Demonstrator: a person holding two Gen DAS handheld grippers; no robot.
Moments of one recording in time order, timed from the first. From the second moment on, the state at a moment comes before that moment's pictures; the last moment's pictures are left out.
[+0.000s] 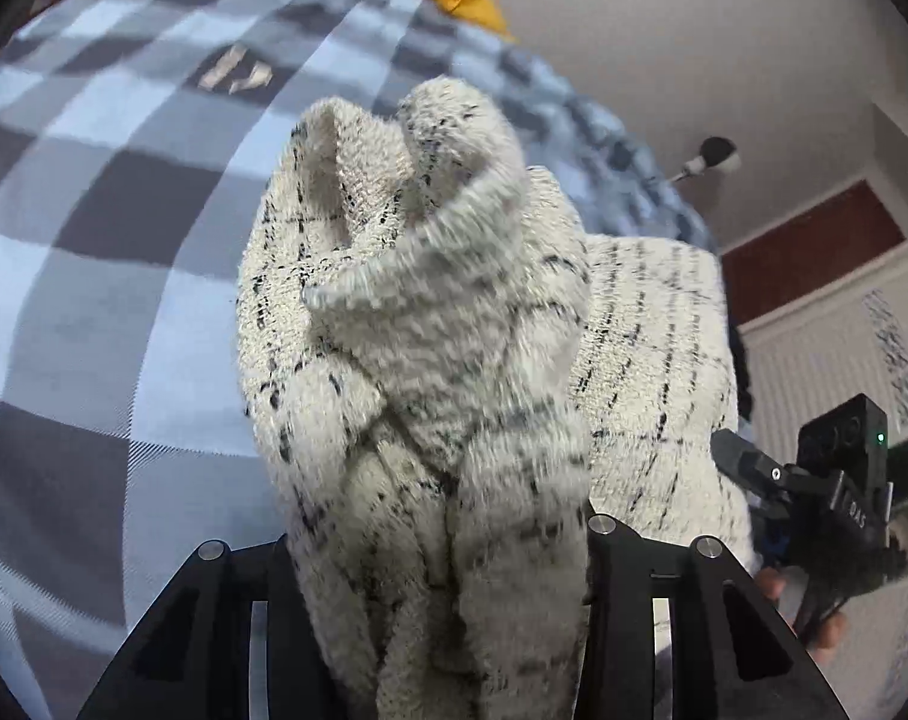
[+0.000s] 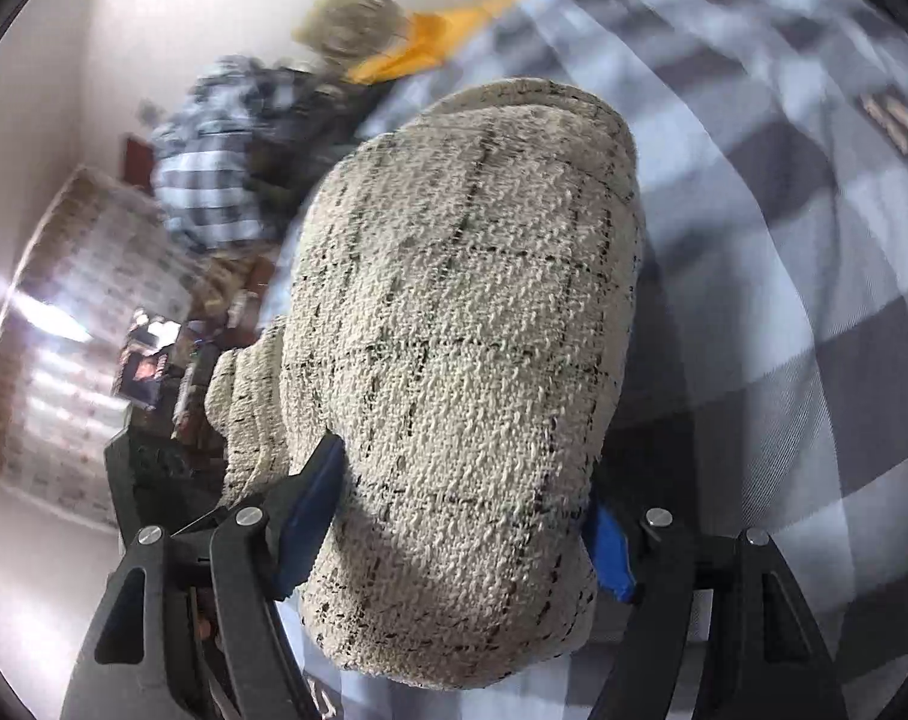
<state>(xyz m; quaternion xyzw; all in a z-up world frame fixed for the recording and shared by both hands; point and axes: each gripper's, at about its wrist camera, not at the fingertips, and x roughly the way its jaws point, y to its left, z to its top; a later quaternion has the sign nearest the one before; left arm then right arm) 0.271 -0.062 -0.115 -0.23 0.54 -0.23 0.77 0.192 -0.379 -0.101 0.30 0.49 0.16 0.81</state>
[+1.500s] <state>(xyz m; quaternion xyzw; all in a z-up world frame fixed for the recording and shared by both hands) 0.013 0.000 0.015 0.10 0.36 -0.06 0.93 -0.021 -0.308 -0.027 -0.02 0.38 -0.05 0.92</state>
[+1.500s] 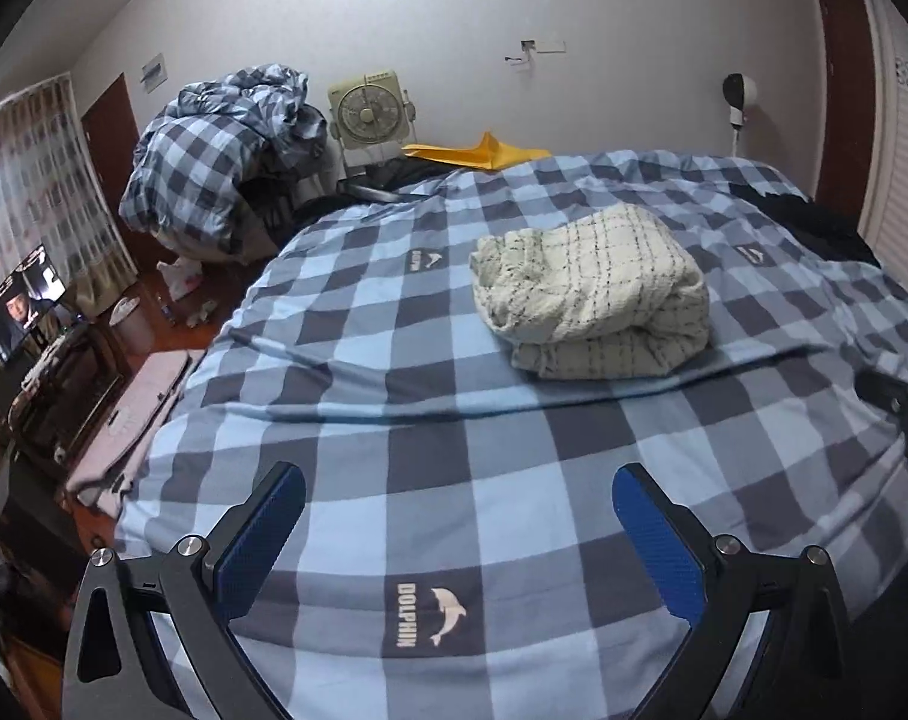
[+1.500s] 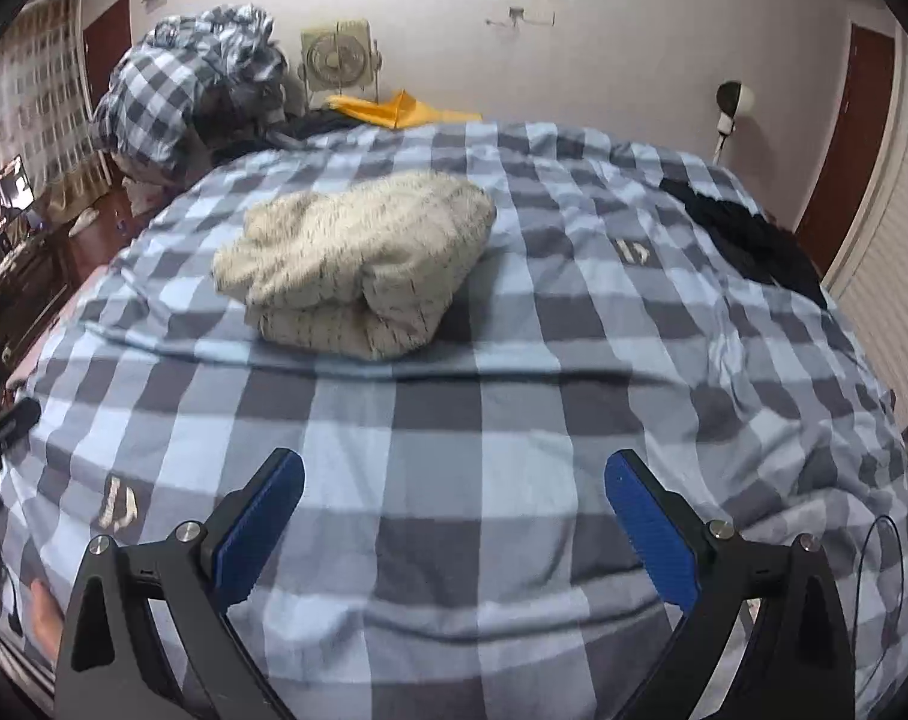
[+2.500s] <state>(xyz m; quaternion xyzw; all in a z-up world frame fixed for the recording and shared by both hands) 0.017 -0.008 0.007 0.09 0.39 -0.08 0.91 -0.023 -0.287 -0.036 -0.06 0.38 -0.06 0.92</state>
